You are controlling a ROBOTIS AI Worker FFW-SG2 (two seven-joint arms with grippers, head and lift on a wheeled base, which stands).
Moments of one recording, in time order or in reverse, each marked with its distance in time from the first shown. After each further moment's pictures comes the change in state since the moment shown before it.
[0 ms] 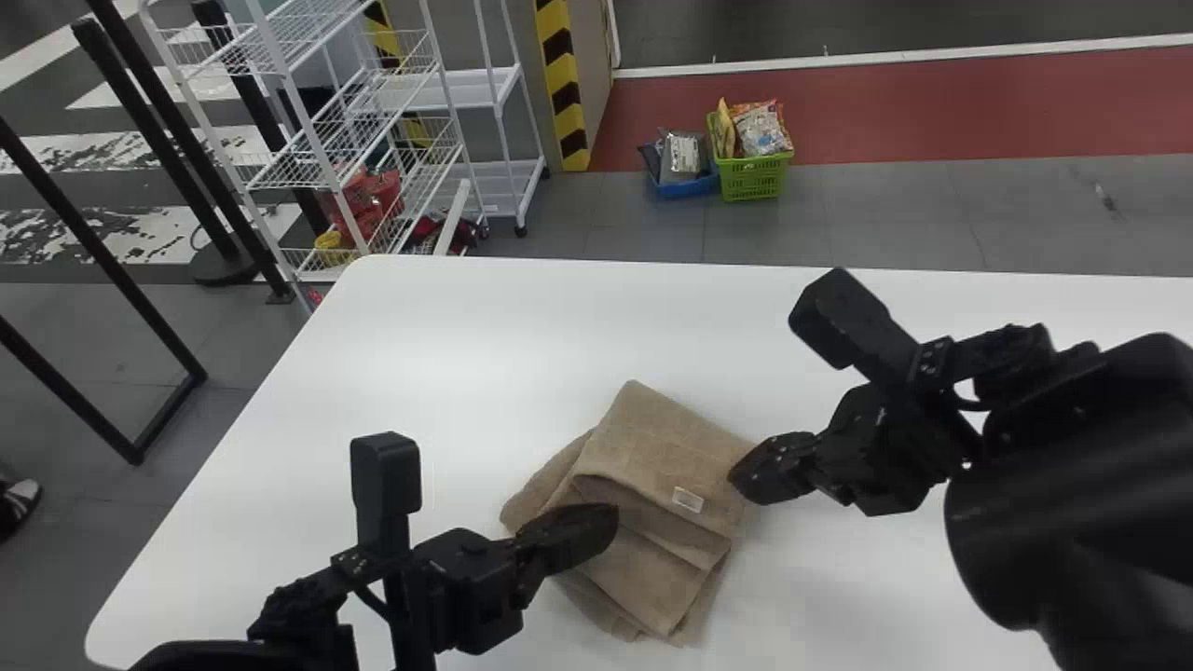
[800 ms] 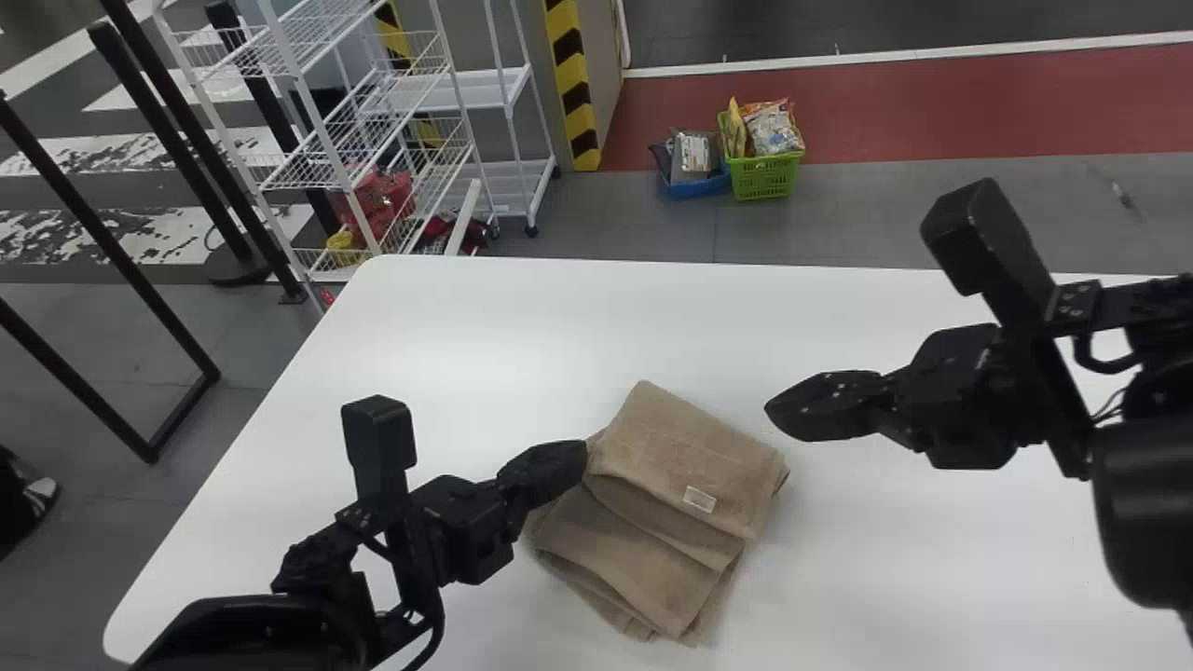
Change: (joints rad) left arm -0.119 -0.001 0.034 0.202 -0.050 -0.216 0.061; right arm 0.023 0.000 -0.142 -0.161 -0.137 0.064 0.006
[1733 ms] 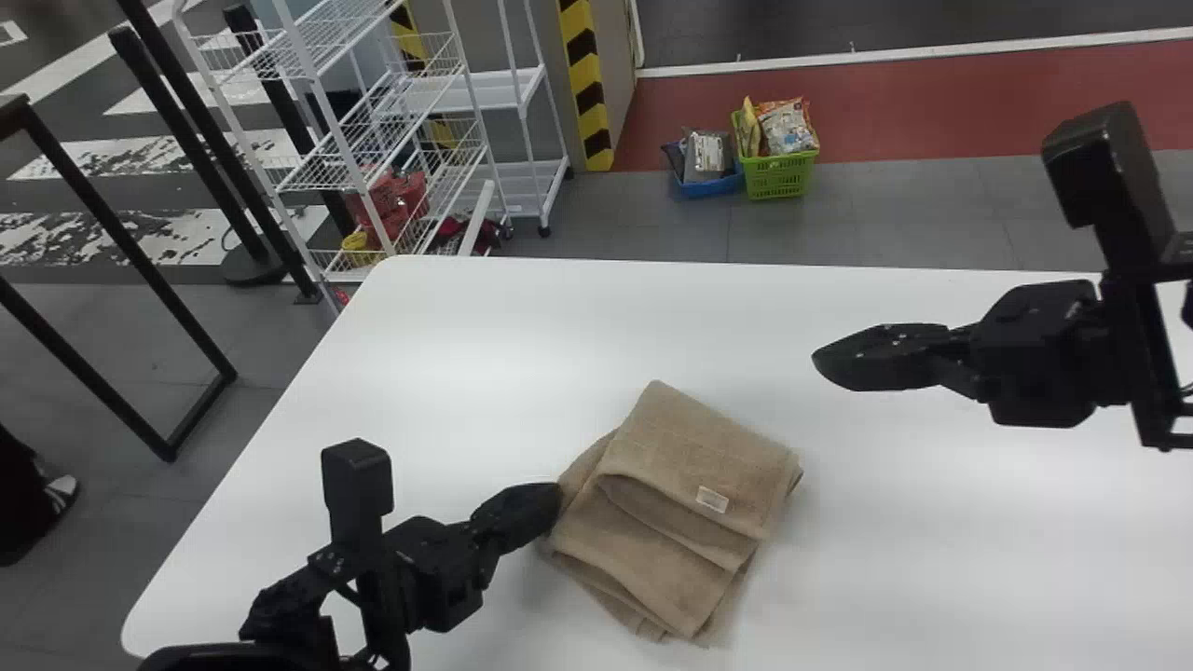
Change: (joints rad) left arm 0.084 0.014 0.064 -0.003 -0.050 -0.051 -0.069; right arm -0.043 0.000 -0.052 -0.071 -0.045 0.154 0.000
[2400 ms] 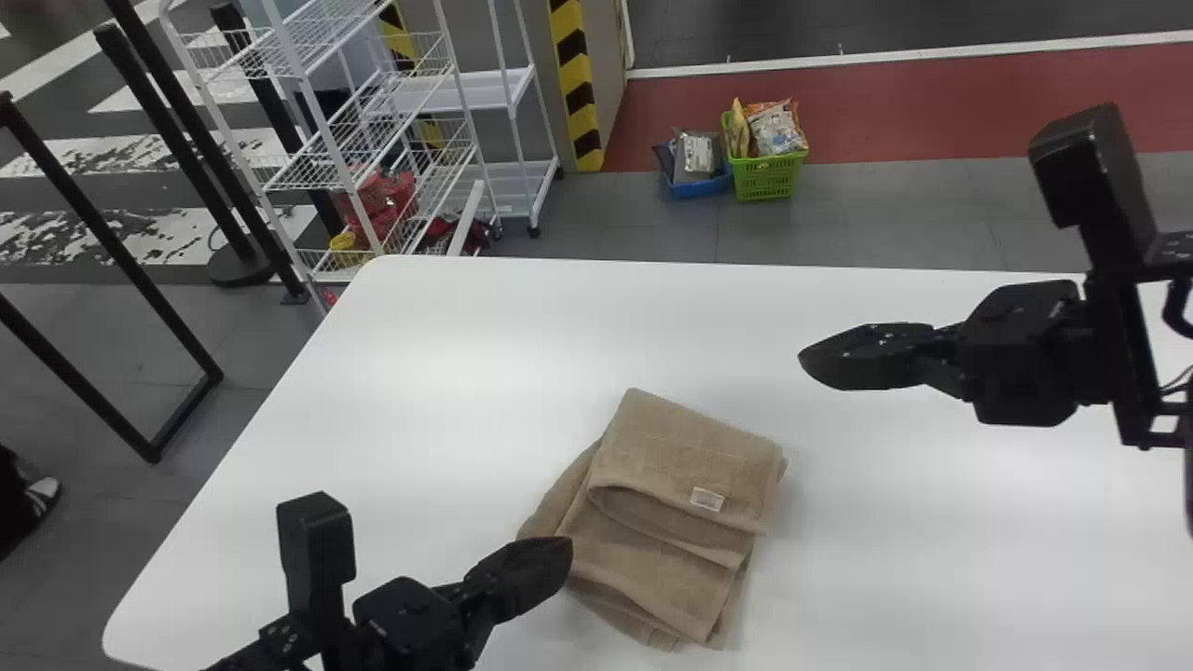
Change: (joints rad) left arm 0.208 -0.011 -0.012 -0.253 0.103 0.089 -0.007; right arm 0.001 0.000 -0.009 0.003 -0.016 -0.013 0.000
